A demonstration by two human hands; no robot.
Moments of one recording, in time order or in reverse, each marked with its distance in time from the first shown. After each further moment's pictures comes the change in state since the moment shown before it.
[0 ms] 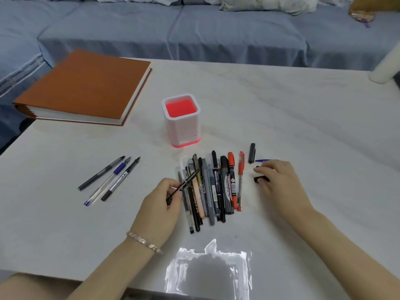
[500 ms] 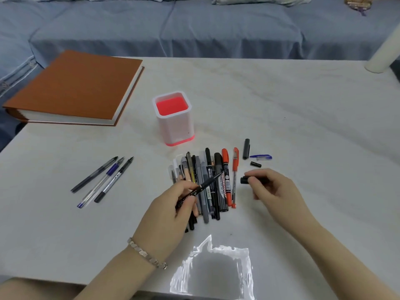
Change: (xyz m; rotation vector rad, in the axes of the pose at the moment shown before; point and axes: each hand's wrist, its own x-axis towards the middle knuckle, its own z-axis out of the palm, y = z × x) left_hand -0.015 0.032 0.005 -0.069 -0.185 0.129; right_hand -0.026 -0.031 -0.026 0.748 -0.057 0.233
